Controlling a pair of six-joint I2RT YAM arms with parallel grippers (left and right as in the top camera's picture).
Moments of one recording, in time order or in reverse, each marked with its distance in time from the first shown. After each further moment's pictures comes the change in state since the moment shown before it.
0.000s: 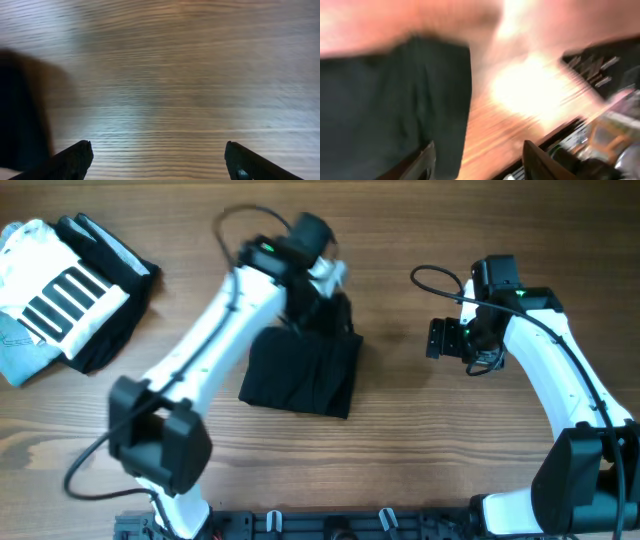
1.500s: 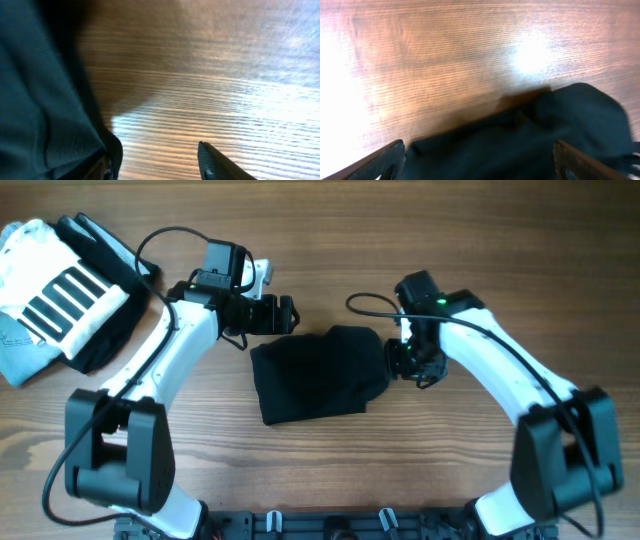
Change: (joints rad) left arm 0.237 -0.130 -0.533 0.566 -0.105 0.113; right arm 0.283 0.090 0.000 -0.015 -0.014 0.153
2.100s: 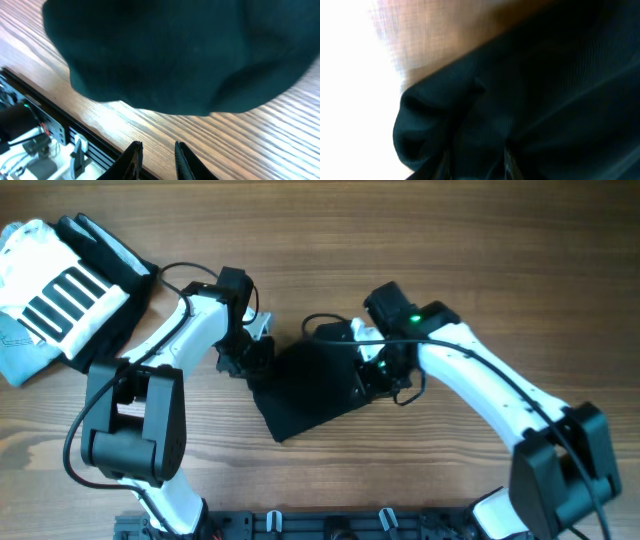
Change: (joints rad) left arm 0.000 0.130 -0.003 -0.408 -0.040 0.103; right arm 0.179 -0.019 0.005 -0.013 -0.308 -0.136
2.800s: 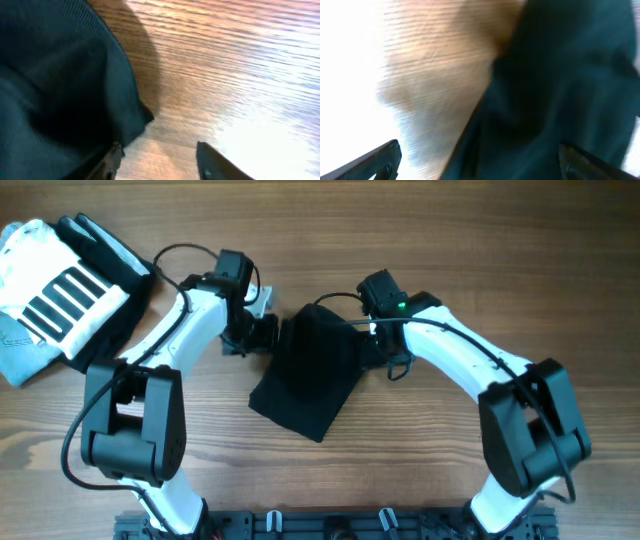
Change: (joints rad) left arm 0.000 0.000 0.053 0.201 0.032 -0.044; right arm -0.055 0.165 0.048 0.213 0.436 0.139
